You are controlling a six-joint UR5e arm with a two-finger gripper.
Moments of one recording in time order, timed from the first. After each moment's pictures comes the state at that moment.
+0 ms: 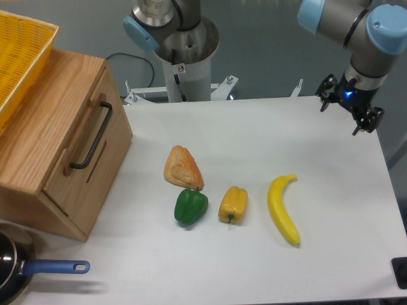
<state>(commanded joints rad) 2.94 -1.87 -1.53 -1.31 1.58 1.70</state>
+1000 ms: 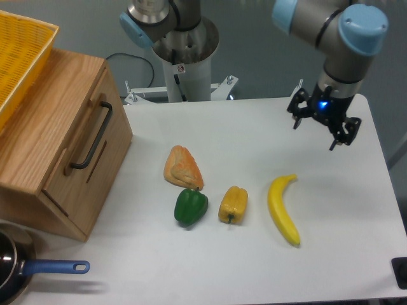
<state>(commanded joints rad) 2.77 -1.81 -1.54 -1.31 1.47 1.33</state>
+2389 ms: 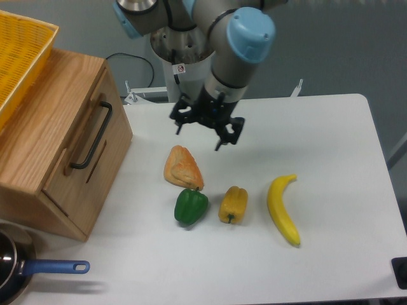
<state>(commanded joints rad) 2.45 -1.66 -1.66 -1.48 1.21 0.73</state>
